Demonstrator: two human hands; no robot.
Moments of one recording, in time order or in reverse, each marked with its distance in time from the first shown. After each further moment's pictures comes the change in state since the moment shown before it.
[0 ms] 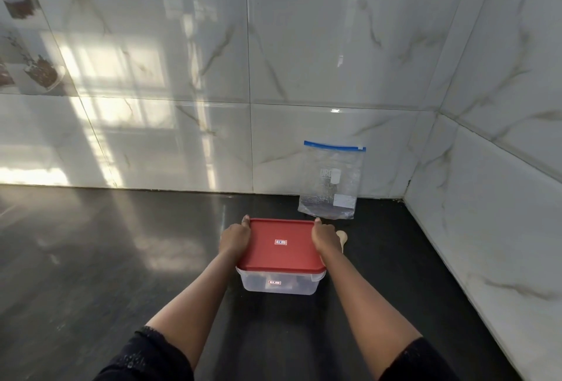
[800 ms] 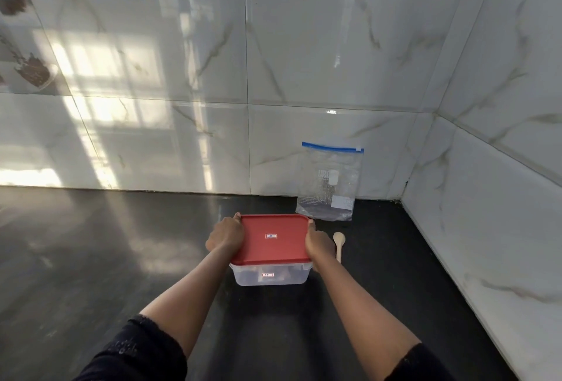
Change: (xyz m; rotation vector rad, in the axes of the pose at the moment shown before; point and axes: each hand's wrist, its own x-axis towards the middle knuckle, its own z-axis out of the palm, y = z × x) left_hand 0.006 0.010 -0.014 0.177 0.042 -0.106; right_hand -0.001 0.003 0.018 0.105 -0.045 0.020
